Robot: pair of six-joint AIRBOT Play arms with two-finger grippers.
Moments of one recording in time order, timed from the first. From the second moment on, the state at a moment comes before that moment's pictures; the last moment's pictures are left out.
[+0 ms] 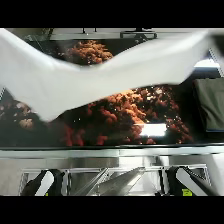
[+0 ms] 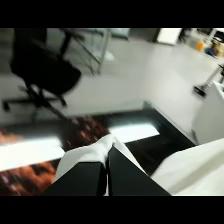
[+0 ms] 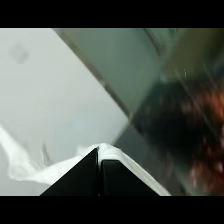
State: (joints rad) left arm 0.57 -0.92 1.76 0.31 -1.27 -1.10; right arm -0.55 -1.04 1.42 0.14 1.36 0.93
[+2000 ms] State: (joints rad) left arm 0.19 -1.39 0.81 0.63 -1.37 -0.91; right arm -0.34 -1.30 0.56 -0.52 1.05 0.92
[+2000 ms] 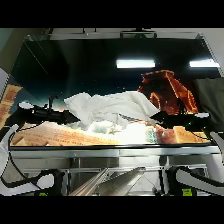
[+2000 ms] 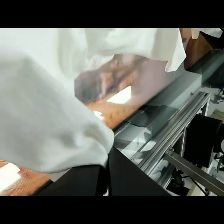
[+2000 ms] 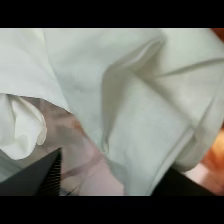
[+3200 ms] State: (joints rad) left arm 0.67 -0.97 1.91 -0.14 -1.58 -0.94; right arm -0.52 -0.72 1.31 0.30 1.35 0.75
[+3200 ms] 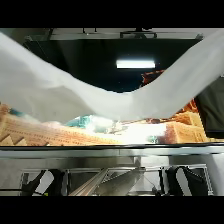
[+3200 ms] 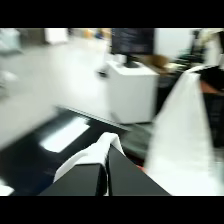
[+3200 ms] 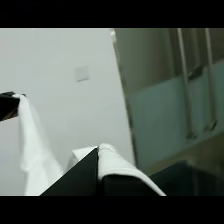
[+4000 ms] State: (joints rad) left arm 0.15 -1.53 1.74 0.62 -1.27 -0.94; right arm -0.24 -0.93 0.67 -0.21 0.58 1.05
